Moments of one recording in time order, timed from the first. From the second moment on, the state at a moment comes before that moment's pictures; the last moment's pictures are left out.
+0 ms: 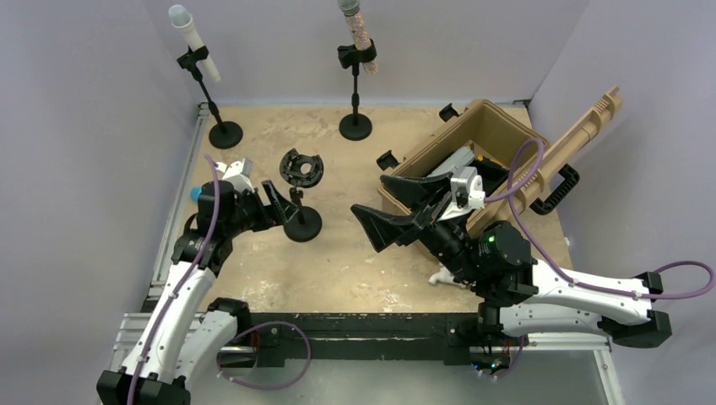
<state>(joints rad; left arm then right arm) -0.14 0.78 0.70 -0.46 0.32 -0.52 1.36 0.85 0.92 0.39 0.48 0.14</state>
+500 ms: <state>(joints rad) -0.36 0.86 0.51 -0.16 -0.05 -0.51 1.36 0.84 0.91 0.40 0.48 0.14</state>
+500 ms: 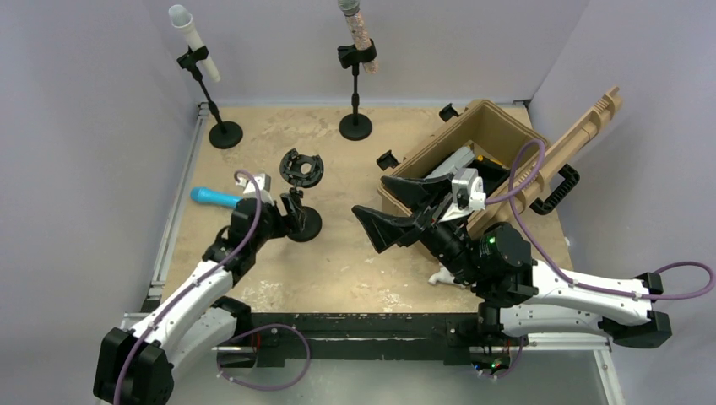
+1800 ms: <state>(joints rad) -0.37 1.29 0.62 0.40 -0.28 -0.28 1.36 0.79 0.88 0.40 0.48 0.14</state>
